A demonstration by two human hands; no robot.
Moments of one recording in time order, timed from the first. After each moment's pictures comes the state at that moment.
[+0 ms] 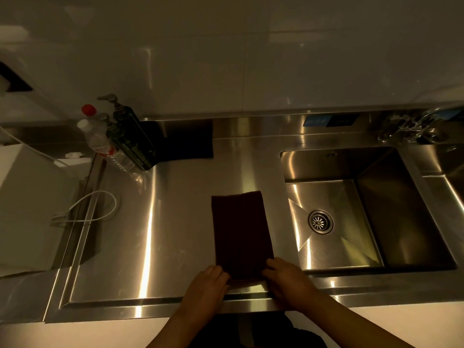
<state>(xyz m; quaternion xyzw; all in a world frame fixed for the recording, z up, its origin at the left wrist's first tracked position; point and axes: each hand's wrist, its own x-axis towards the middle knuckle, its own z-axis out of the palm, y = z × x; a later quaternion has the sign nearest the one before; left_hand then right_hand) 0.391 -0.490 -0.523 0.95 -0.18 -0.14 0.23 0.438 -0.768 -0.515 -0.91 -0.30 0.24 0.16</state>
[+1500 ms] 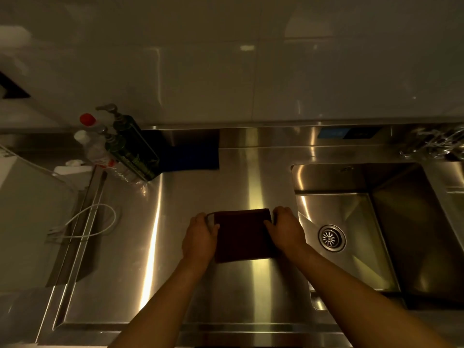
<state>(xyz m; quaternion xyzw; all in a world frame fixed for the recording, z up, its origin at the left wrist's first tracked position) 0.568 -0.480 -0.526 0.91 0.20 -0.09 0.33 0.616 -0.725 -0.514 -0.94 0.07 0.18 0.27</state>
